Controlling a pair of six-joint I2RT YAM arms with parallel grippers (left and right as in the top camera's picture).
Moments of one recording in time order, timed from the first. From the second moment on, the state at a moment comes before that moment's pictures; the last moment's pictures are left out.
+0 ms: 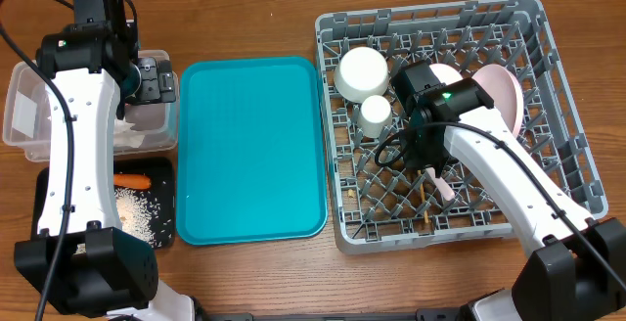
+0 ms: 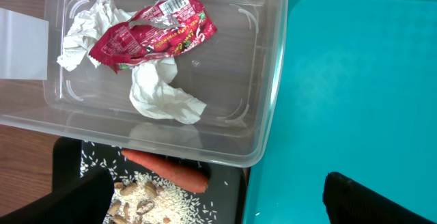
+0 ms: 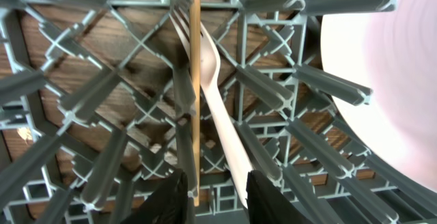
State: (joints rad) left arm 0.14 1.75 1.76 -1.21 -0.18 -0.02; right arm 0.37 1.65 1.35 -1.24 0.22 0.25
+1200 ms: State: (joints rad) left arm 0.14 1.75 1.76 -1.21 -0.18 -0.02; right arm 0.37 1.65 1.47 -1.21 0.17 0.28
